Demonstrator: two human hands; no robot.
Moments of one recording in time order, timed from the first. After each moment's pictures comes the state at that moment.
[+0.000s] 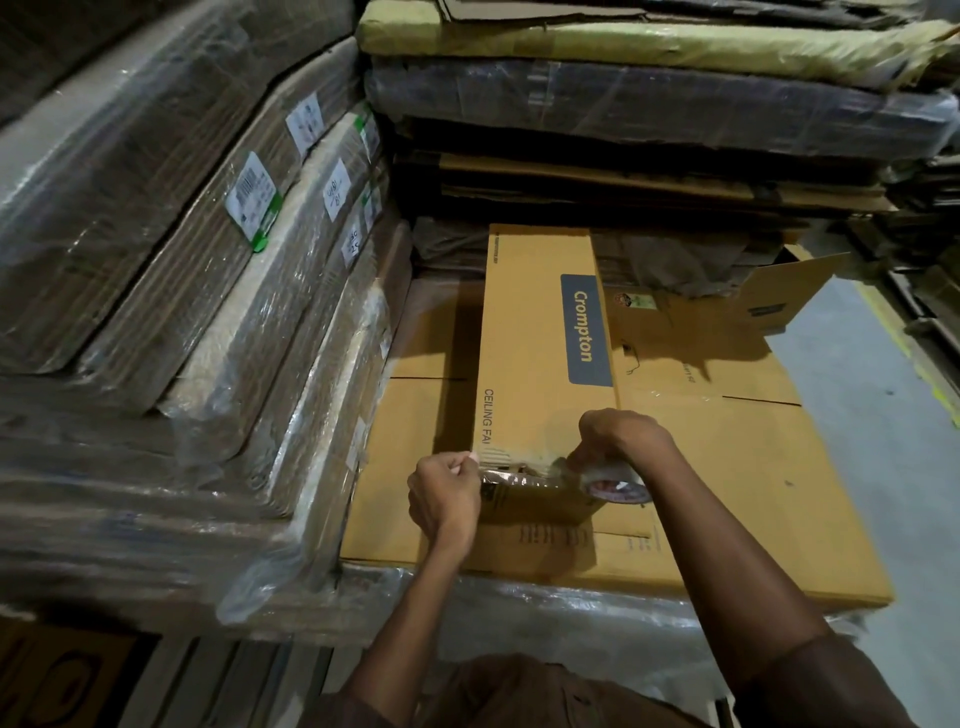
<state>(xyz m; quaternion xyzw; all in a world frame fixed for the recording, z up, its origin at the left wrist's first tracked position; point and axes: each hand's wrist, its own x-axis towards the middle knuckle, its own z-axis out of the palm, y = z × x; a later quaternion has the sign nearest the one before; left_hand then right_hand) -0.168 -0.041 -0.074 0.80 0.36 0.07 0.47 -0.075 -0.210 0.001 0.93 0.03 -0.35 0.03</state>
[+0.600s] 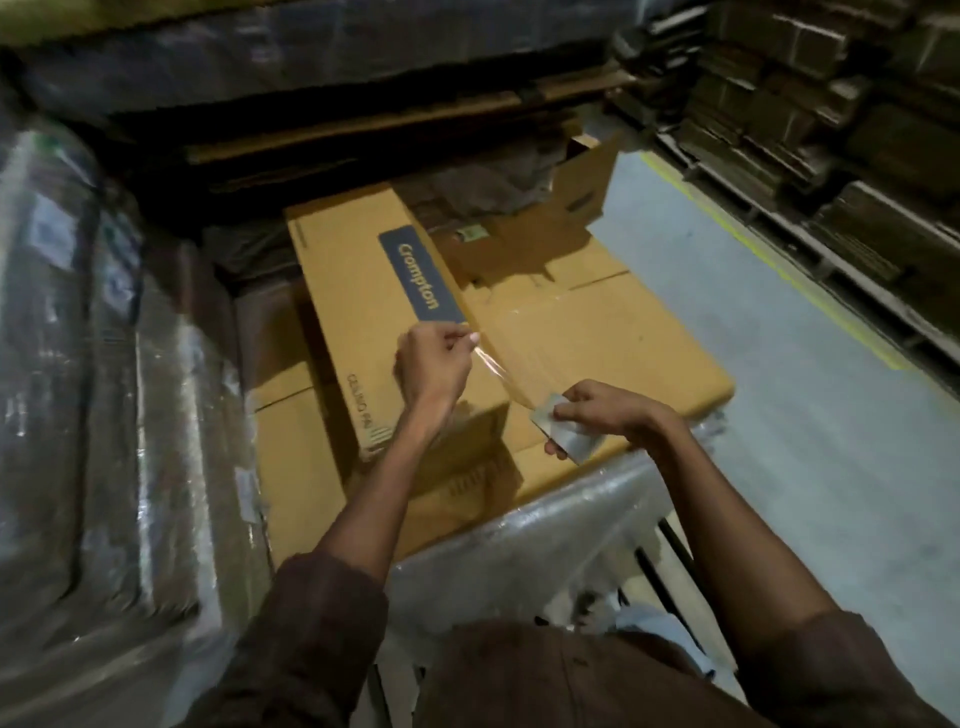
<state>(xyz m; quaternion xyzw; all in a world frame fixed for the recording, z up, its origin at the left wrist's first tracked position) -0.091 -0.133 -0.019 0.89 -0.05 0.06 0.45 -0.190 -0.338 -0.031 0.80 -0.14 -0.29 -0.51</state>
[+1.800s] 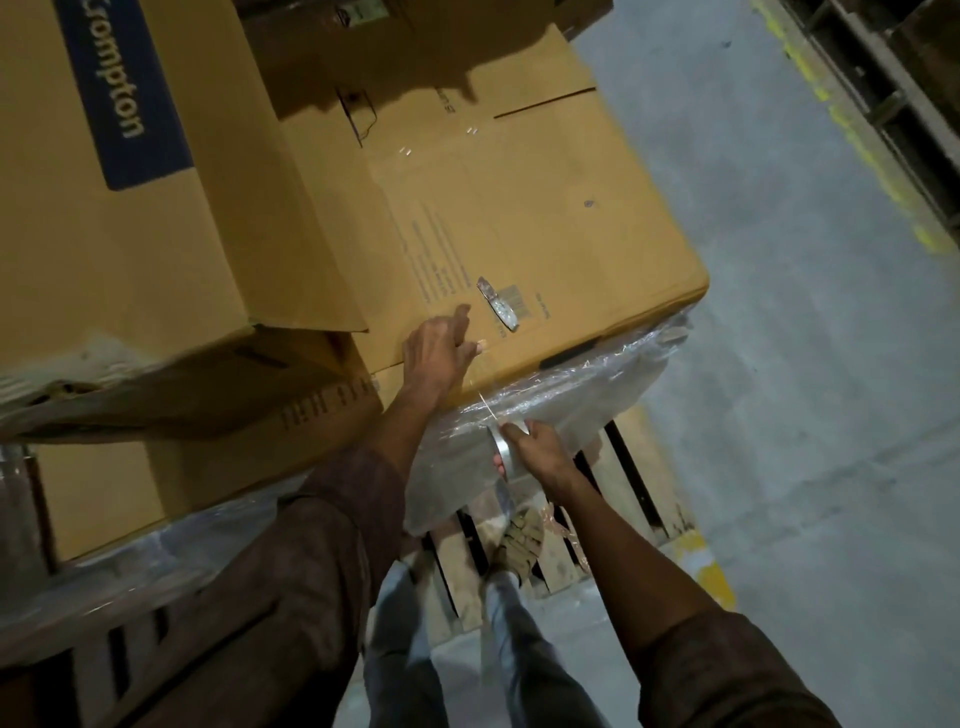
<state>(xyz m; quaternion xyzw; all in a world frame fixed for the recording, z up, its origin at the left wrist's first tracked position) -0.109 -0.341 -0.331 0.96 -0.19 -0.13 0.19 -0.276 -0.451 -0.330 0.61 -0.41 -0.21 -0.65</state>
